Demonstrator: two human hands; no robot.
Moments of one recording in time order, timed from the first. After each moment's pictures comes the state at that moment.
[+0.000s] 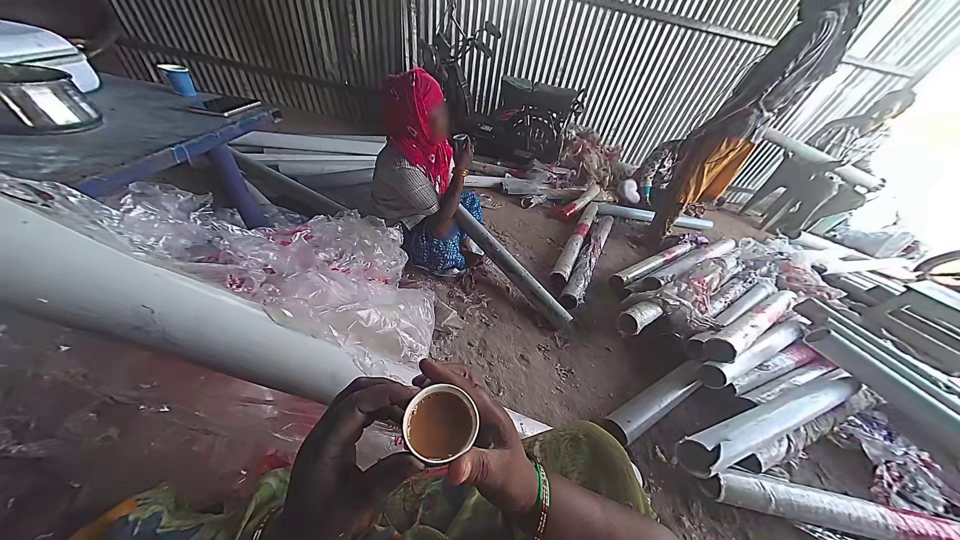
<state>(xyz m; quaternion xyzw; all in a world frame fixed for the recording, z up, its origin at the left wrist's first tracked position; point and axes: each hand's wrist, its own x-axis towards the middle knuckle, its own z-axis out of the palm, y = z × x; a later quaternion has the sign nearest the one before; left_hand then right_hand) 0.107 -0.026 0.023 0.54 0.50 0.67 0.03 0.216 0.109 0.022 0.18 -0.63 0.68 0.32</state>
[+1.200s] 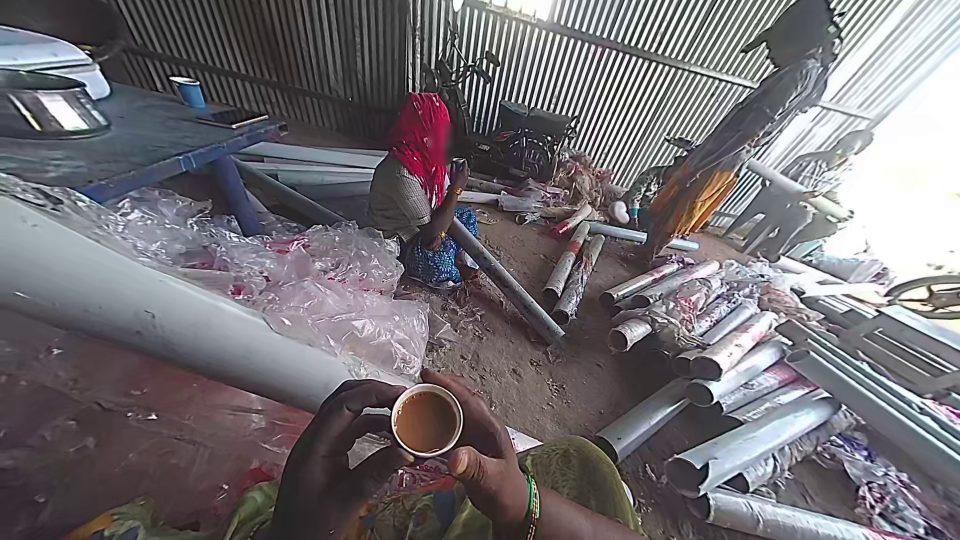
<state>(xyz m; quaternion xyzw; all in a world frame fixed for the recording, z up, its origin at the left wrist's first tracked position) 0.106 -0.026 0.022 0.50 0.50 0.71 0.03 0.217 0.110 0.022 0.18 -0.64 0.66 0.34</state>
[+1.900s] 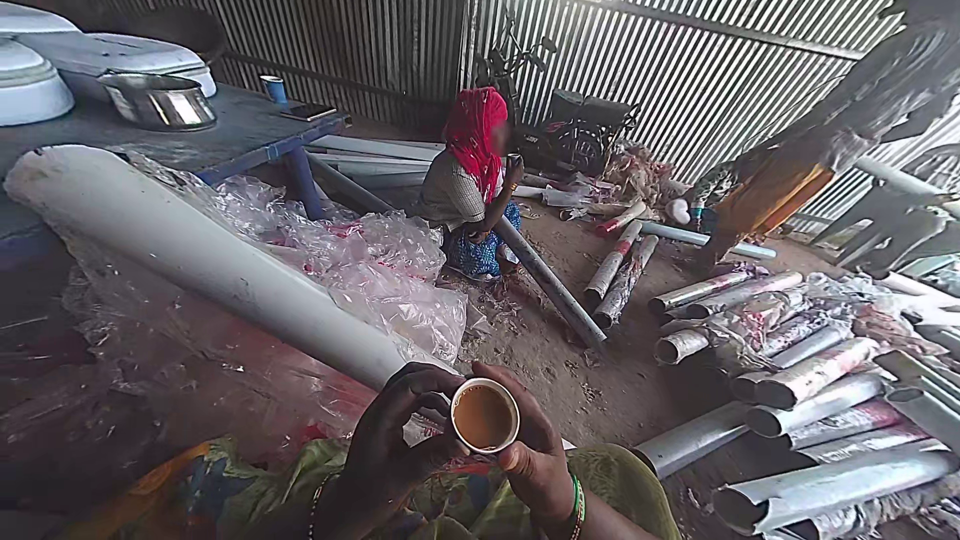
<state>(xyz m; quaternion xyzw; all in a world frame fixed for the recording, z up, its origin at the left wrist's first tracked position) 0.110 -0.028 0.025 0.53 0.47 0.70 0.04 0.217 0.112 0.021 0.20 -0.64 0.66 0.33</state>
